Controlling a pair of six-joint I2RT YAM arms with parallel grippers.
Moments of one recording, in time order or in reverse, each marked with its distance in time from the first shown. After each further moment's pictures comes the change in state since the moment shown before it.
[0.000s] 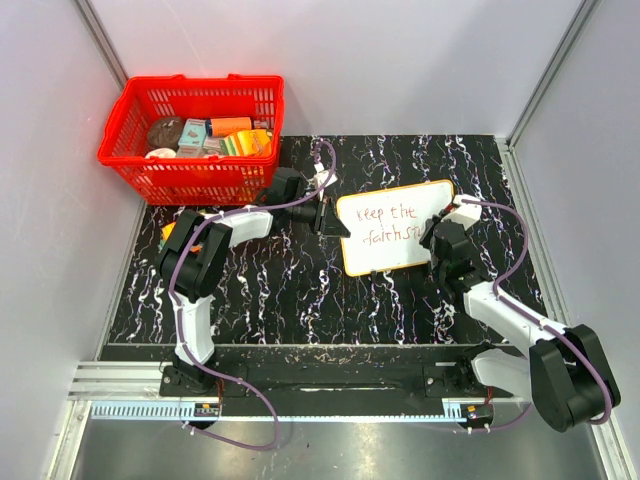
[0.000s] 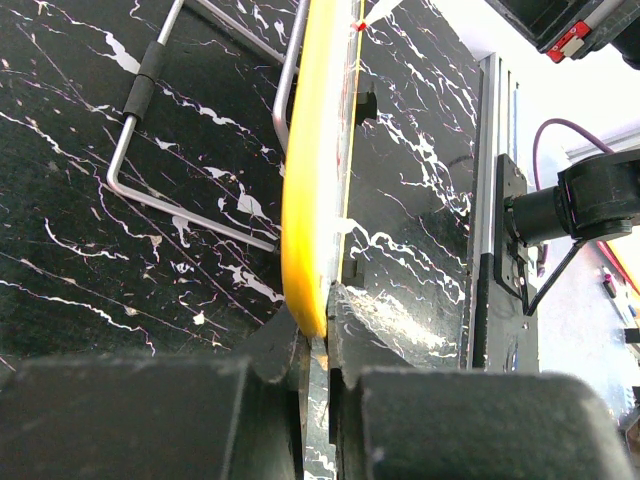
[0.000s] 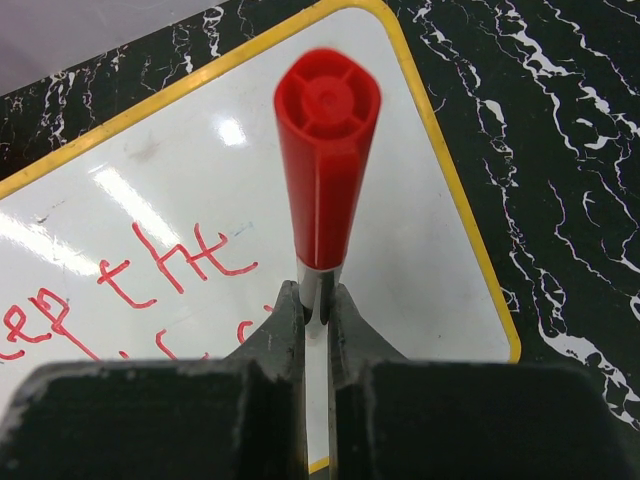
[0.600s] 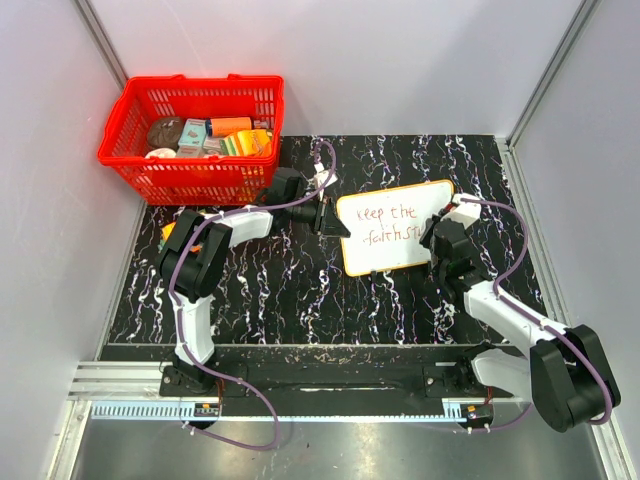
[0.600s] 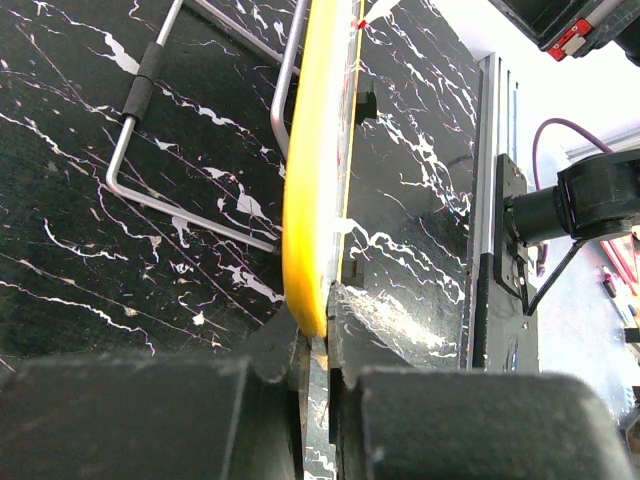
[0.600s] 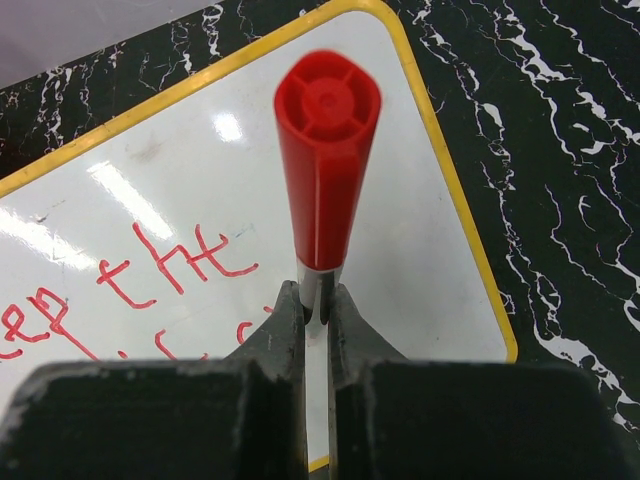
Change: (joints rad) left arm 0.000 0.000 0.000 0.000 0.000 0.000; right arm 0.000 -0.002 0.006 -0.011 0.000 -0.014
